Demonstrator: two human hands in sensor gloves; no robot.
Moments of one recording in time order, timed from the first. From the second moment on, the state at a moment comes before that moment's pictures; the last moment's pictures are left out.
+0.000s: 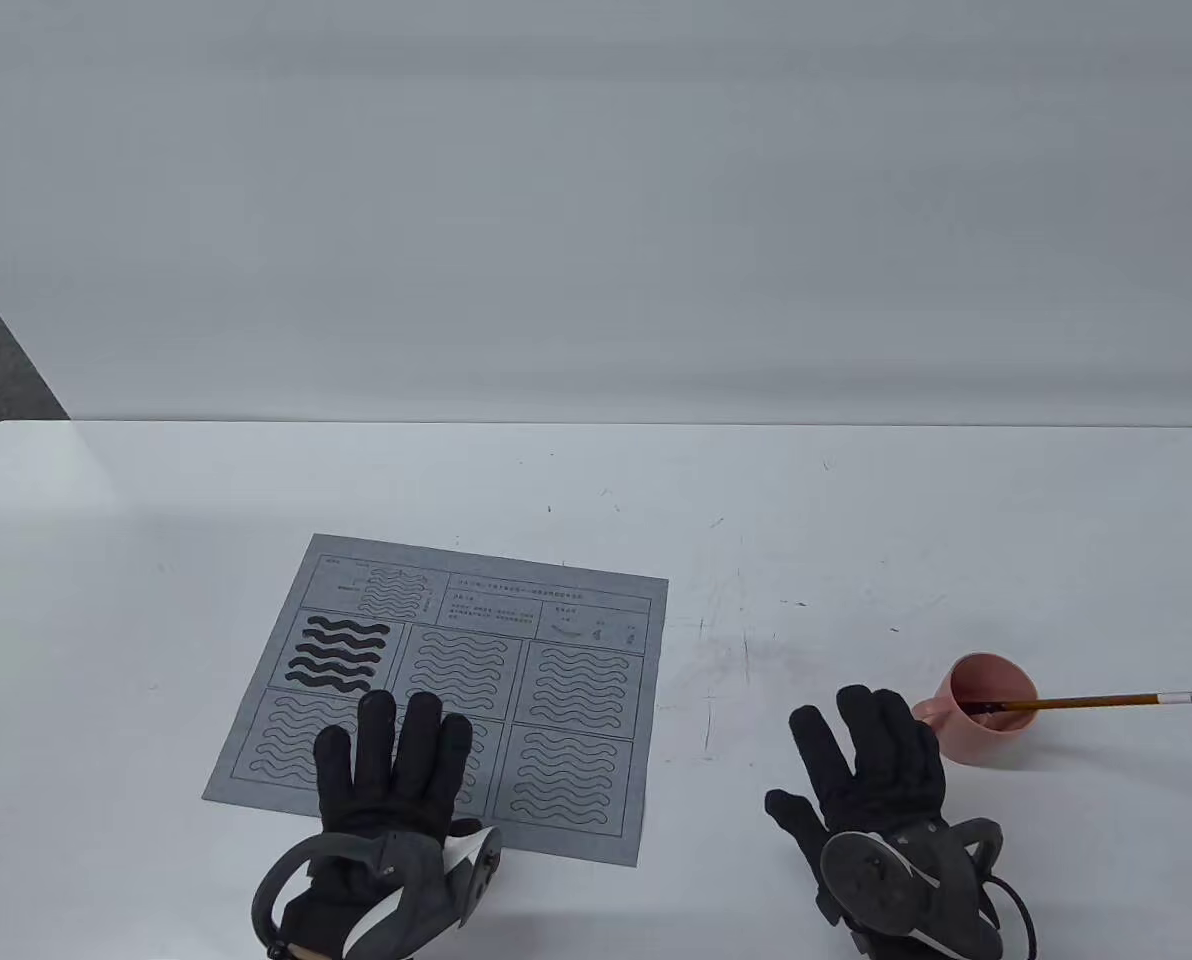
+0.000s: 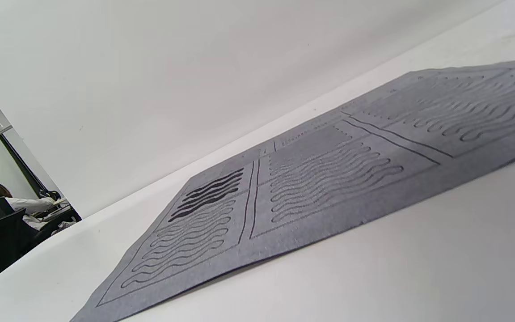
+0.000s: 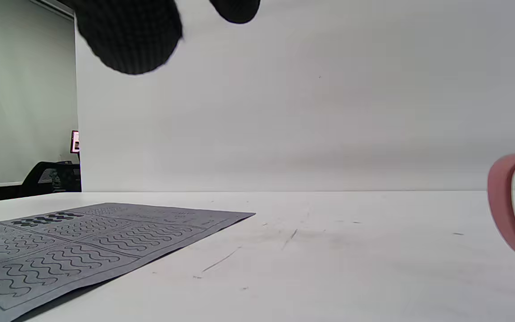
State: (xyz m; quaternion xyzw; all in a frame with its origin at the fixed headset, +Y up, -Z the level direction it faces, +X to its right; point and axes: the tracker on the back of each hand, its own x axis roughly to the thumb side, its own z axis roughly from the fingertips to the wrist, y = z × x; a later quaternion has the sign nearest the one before) left_hand -0.169 -0.701 -0.231 0.02 -0.05 -0.23 0.97; right_hand 0.186 -0.683 -0.232 0.14 -0.16 0.97 0.07
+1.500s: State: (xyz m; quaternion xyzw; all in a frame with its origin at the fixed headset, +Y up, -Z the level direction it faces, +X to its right) left_hand -0.201 -0.768 -0.280 -0.28 -0.07 -0.15 0.95; right_hand 0.382 -0.721 -0.293 -0.30 0.02 0.88 0.36
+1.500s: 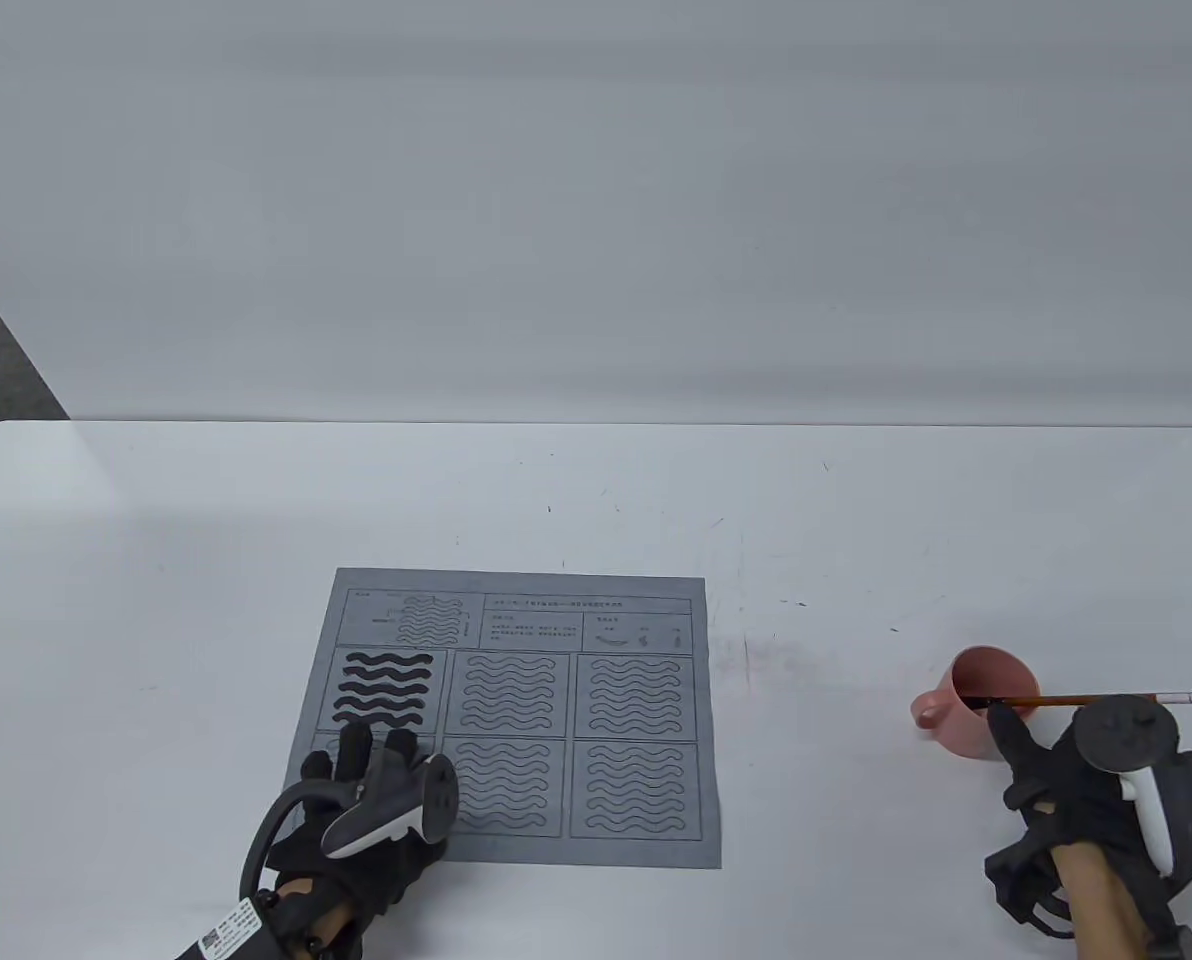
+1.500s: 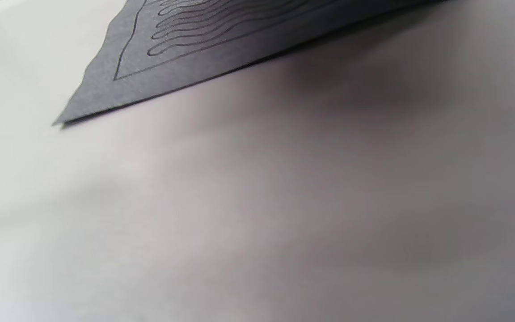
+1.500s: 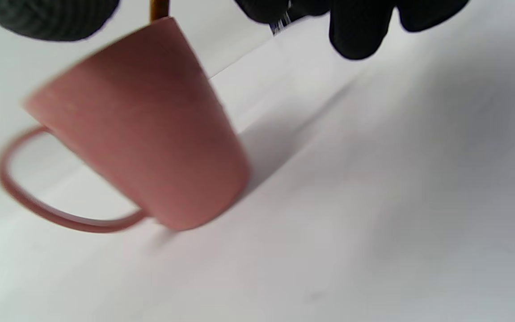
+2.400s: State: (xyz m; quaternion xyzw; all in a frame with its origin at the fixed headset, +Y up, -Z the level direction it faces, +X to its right) left_hand -0.171 -0.774 -0.266 -0.30 -0.17 -0.12 0.93; right_hand 0.377 -0.713 -0.301 -0.19 -0.13 0.87 0.43
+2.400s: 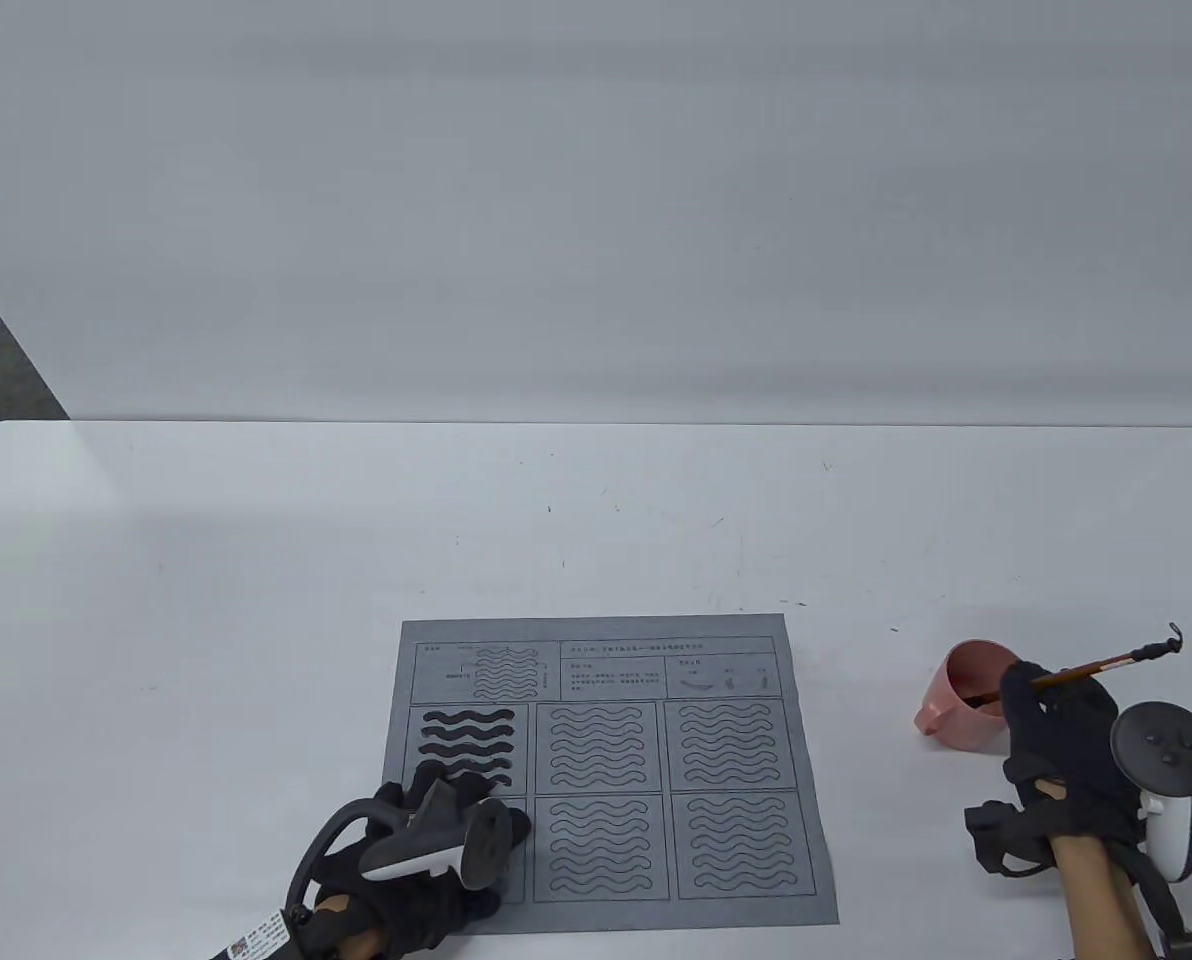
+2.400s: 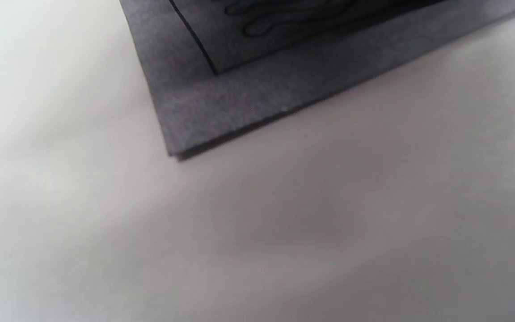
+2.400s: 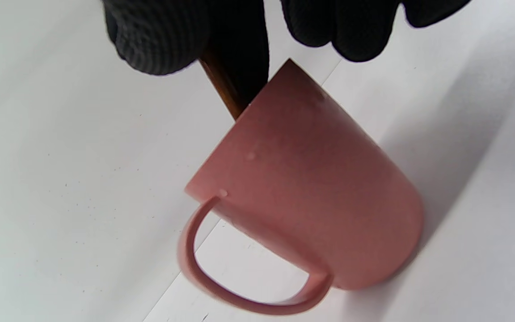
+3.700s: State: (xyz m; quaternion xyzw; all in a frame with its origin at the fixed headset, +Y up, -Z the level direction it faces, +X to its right) left_hand -0.176 -0.790 -0.271 -0.36 -0.12 -0.13 0.92; right_hand 0.426 -0.675 -0.271 -0.18 -0.21 0.81 0.51
